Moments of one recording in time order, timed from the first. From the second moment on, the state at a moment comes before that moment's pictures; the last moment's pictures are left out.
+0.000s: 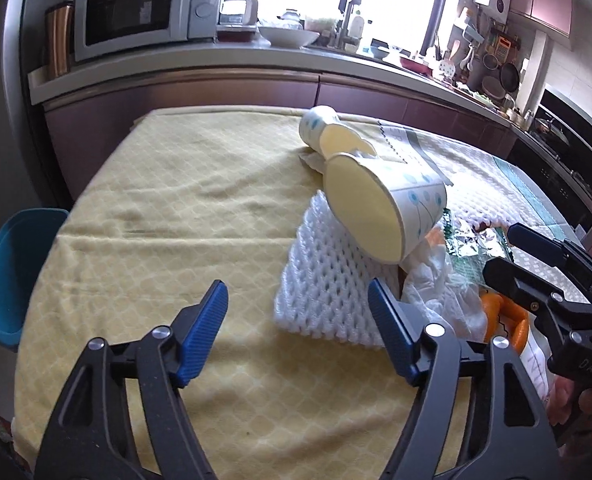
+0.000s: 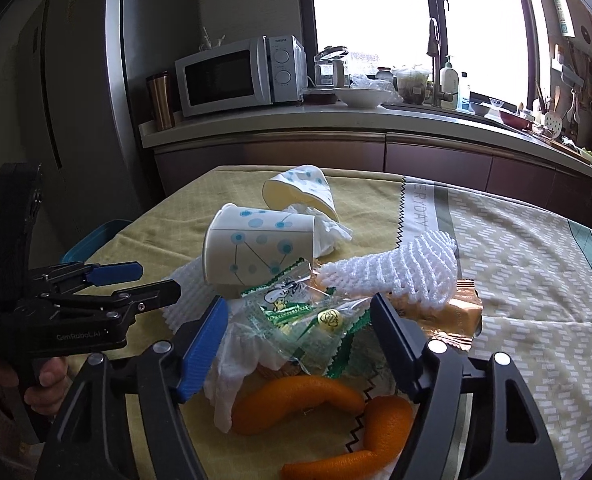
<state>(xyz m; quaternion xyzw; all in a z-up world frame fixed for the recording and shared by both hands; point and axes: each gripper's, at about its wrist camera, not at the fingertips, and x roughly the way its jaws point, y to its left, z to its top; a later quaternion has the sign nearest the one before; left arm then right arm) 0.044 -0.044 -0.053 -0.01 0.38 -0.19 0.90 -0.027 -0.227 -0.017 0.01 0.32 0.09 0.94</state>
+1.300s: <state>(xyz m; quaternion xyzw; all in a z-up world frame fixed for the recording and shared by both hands) -0.001 0.137 0.007 -0.11 0.32 -0.07 0.94 0.012 -0.121 0.025 0.05 0.32 0.33 0.89</state>
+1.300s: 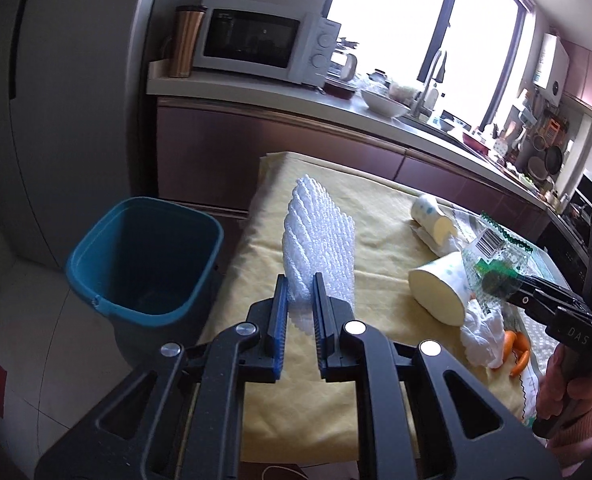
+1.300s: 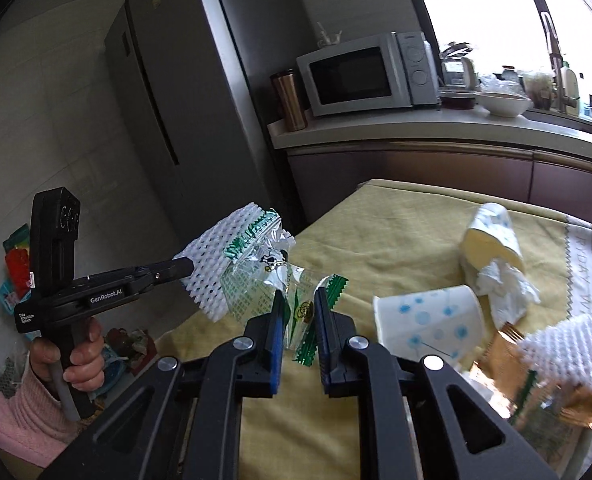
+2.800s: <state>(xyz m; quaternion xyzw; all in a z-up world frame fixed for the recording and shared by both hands) 0.088 0.280 -0.093 -0.17 0.39 0.10 0.90 0.159 0.103 -0.023 0.04 0.48 0.38 0.79</state>
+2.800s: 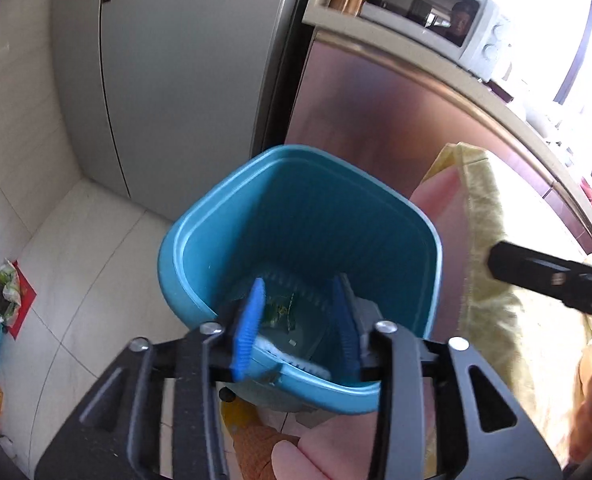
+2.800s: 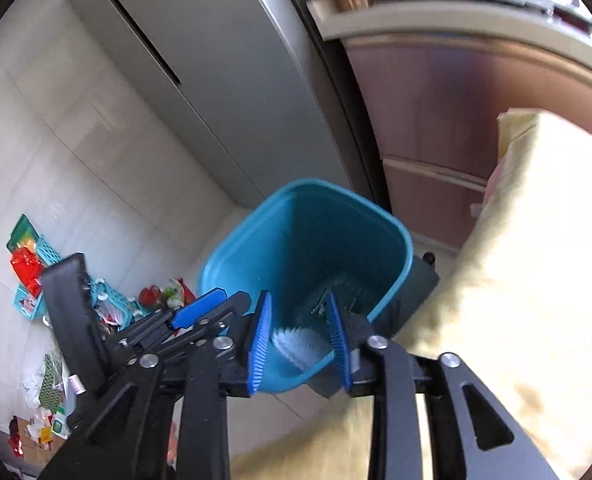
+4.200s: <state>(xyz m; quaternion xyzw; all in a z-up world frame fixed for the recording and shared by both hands) 0.047 -0.017 -0.055 -0.13 0.41 -0.29 0.86 0.031 -0.330 -0.007 0.18 0.37 0.07 0.91</state>
